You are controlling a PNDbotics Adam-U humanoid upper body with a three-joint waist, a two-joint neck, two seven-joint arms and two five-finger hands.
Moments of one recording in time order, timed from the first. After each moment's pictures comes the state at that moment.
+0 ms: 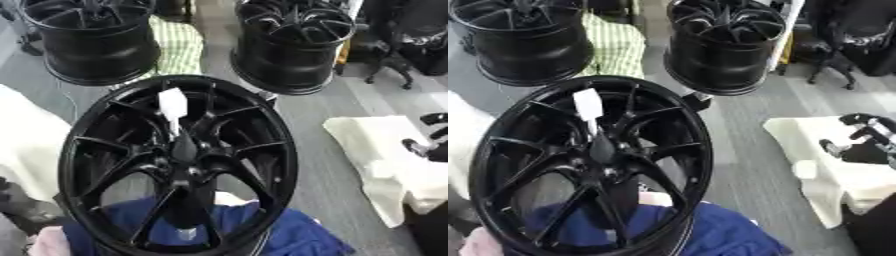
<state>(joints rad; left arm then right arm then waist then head) -0.09 0.16 0.35 -1.62 -0.06 -0.10 -0.23 -0.10 -0.59 -0.23 -1.47 0.48 0.18 0.25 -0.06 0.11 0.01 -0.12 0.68</state>
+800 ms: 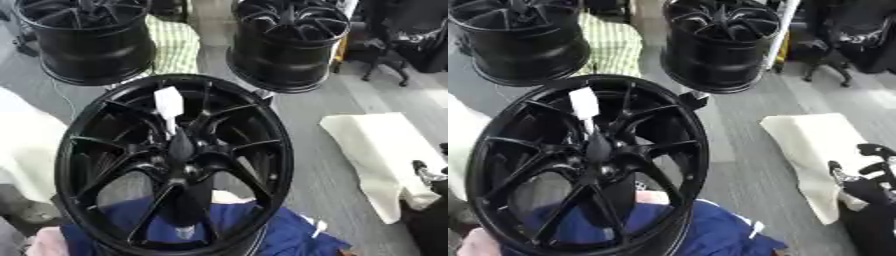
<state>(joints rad) -0.09 0.16 0.34 -1.62 -0.06 -0.10 -0.24 0.10 -0.30 -0.36 -1.75 0.35 0.12 -0.01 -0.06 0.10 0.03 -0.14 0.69</state>
